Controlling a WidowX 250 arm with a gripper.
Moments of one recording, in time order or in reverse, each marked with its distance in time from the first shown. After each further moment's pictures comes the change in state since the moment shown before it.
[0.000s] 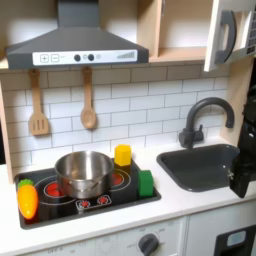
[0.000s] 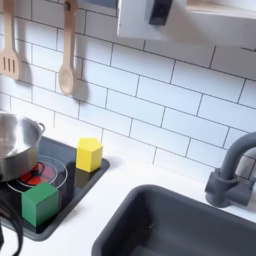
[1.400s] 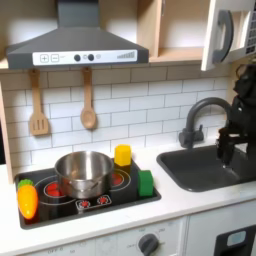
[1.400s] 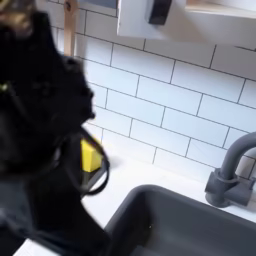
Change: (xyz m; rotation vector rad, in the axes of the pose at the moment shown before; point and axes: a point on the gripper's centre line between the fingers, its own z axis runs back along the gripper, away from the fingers) arm 0.061 -0.024 0.011 -0.002 -0.072 -0.121
